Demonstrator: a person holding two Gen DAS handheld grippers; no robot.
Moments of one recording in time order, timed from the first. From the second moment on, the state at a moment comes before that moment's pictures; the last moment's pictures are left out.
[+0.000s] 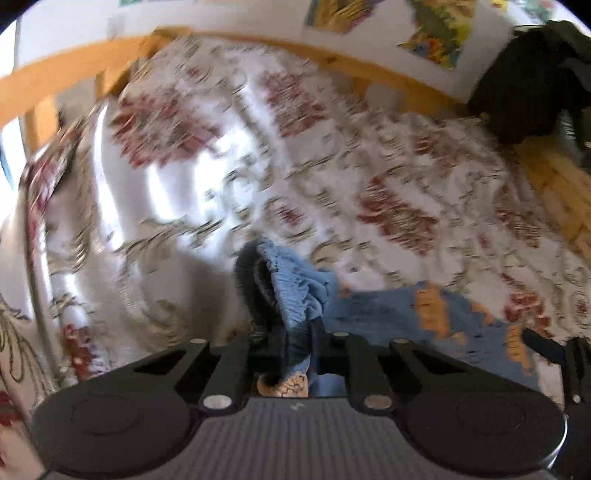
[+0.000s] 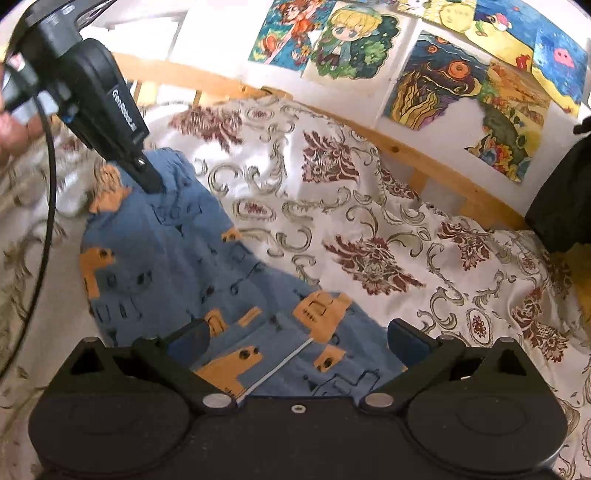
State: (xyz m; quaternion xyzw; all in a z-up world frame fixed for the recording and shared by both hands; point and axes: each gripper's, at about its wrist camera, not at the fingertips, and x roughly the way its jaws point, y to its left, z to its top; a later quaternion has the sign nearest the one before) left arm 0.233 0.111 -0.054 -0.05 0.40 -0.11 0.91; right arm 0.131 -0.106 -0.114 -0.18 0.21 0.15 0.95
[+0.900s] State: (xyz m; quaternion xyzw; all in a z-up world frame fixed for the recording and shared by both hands) left arm 0.163 -0.196 -0.105 0.16 0.40 -0.27 0.86; right arm 0.173 -0.381 -0.095 0.24 0.38 0.16 0.88
